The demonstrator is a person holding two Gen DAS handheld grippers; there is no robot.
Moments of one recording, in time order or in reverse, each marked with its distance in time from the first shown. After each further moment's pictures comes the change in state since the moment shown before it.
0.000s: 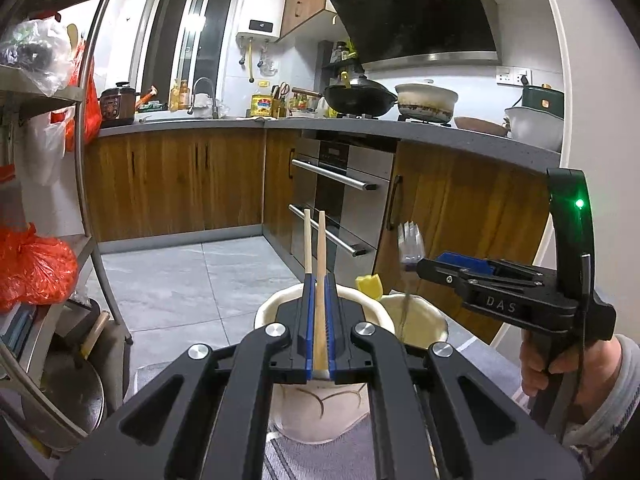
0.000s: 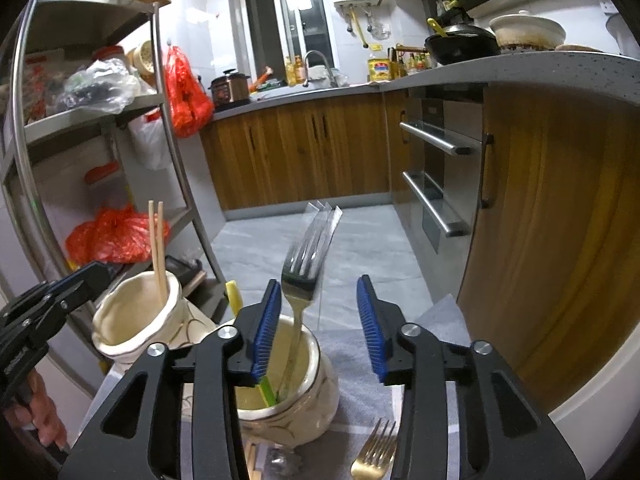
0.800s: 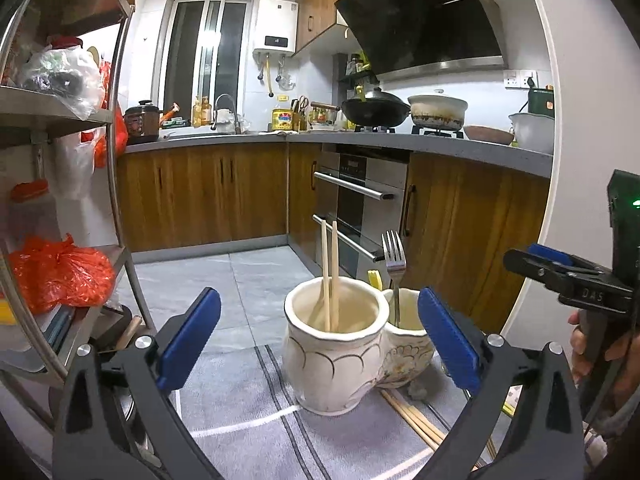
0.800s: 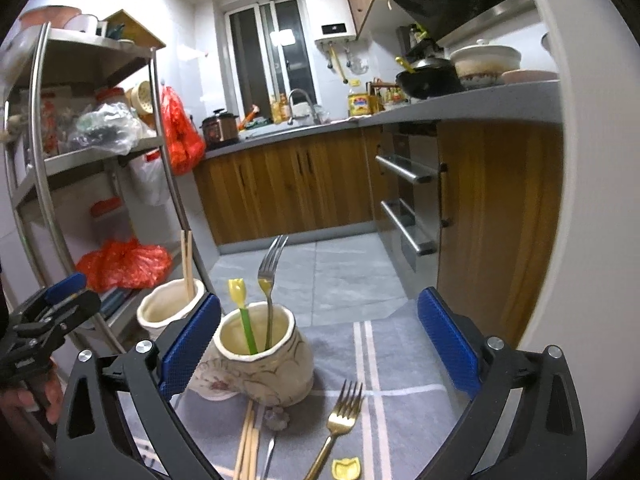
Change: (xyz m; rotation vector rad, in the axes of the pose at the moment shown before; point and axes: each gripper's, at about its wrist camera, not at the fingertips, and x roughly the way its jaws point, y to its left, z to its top) left arm -0.053 -0.011 0.001 0.026 -0.034 0.103; right arm -0.096 -0.017 -0.018 0.040 -0.129 -0.042
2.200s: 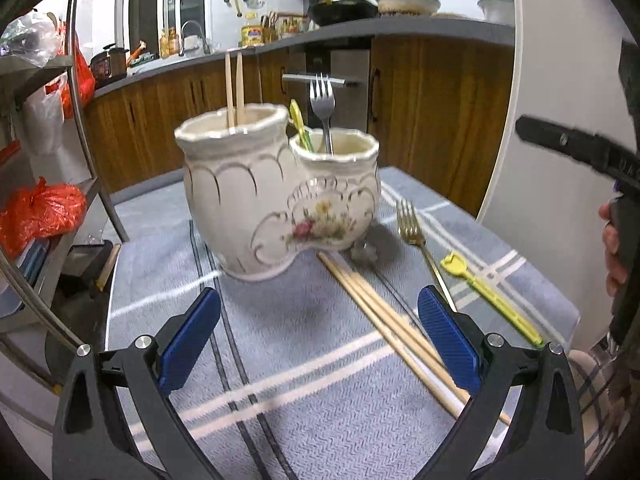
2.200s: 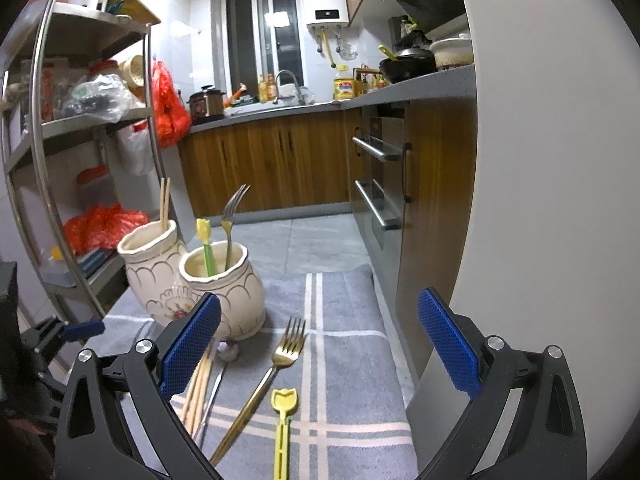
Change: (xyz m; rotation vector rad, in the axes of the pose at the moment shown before) left arm 0.019 -0.067 -0.091 0.077 0.334 -0.033; right arm -0.035 -0.031 -0.034 -0.059 0.078 -0.069
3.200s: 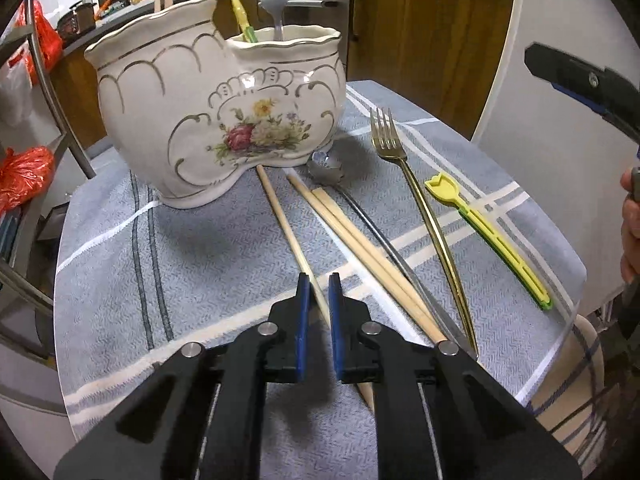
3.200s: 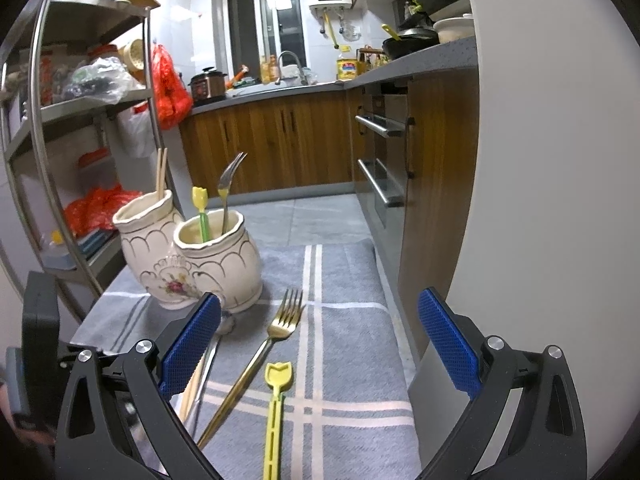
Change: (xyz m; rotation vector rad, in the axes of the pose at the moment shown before) left arm 0.041 -0.026 -0.018 0.015 0.268 -0.069; right arm 0.008 -0.004 -0.016 -0.014 0.073 0.012
